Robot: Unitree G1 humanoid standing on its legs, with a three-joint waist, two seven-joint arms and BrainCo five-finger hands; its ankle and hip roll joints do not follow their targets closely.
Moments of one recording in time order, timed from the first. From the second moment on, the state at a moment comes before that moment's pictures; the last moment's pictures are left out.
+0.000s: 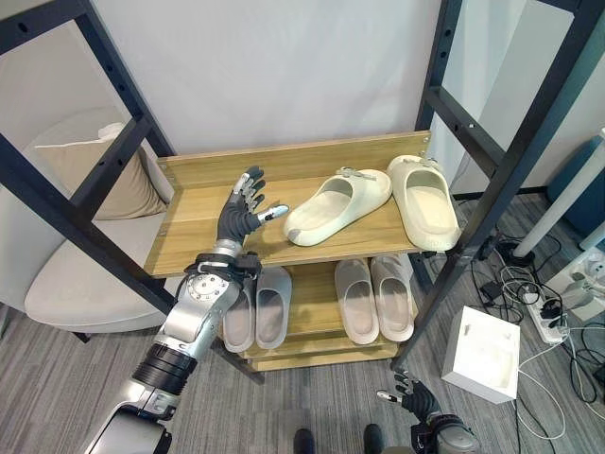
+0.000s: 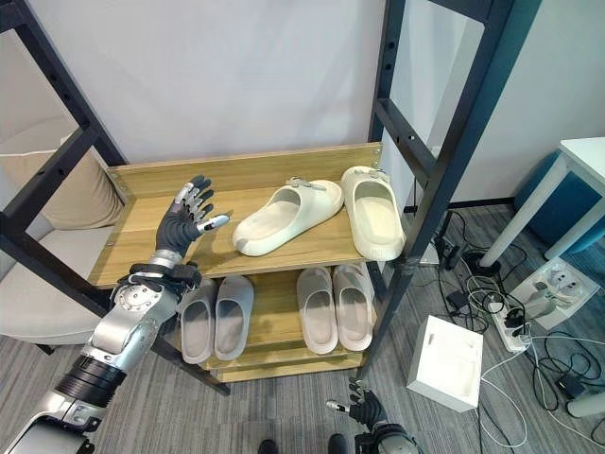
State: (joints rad) left arm -0.36 0.49 -0.28 0.15 -0.51 -0.10 0.20; right arm 0.13 -0.25 0.34 0.62 0.32 -0.01 -0.04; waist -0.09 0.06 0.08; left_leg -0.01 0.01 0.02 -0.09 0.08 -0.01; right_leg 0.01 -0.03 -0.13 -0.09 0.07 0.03
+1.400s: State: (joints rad) left arm -0.41 0.37 -0.55 -0.08 -0.59 -0.05 0.05; right arm 0.12 -0.24 0.36 0.62 0.32 -0.01 -0.03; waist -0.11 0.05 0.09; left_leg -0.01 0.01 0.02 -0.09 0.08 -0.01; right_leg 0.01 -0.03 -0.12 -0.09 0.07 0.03
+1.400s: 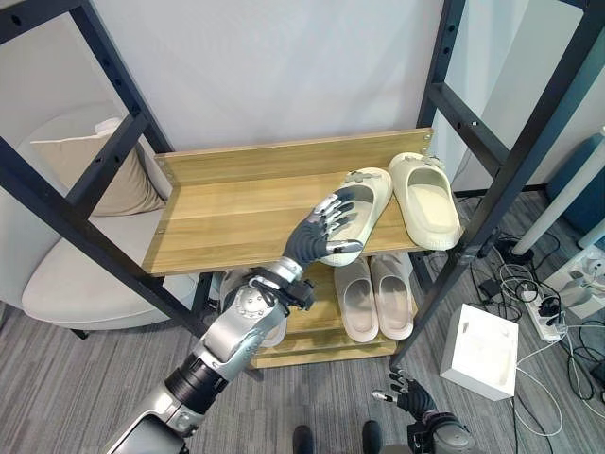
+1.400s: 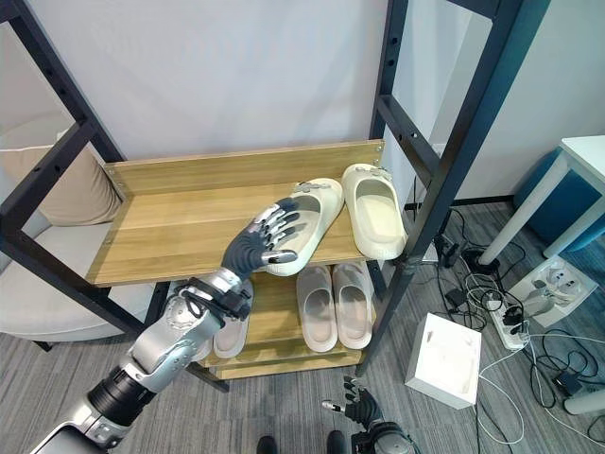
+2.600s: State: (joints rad) left arm -0.32 0.40 -0.47 0.00 -0.53 -0.05 0.07; right arm 0.11 -0.24 0.37 0.64 0.33 -0.01 -0.03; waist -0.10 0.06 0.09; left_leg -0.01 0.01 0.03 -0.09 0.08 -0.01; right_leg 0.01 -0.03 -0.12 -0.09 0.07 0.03
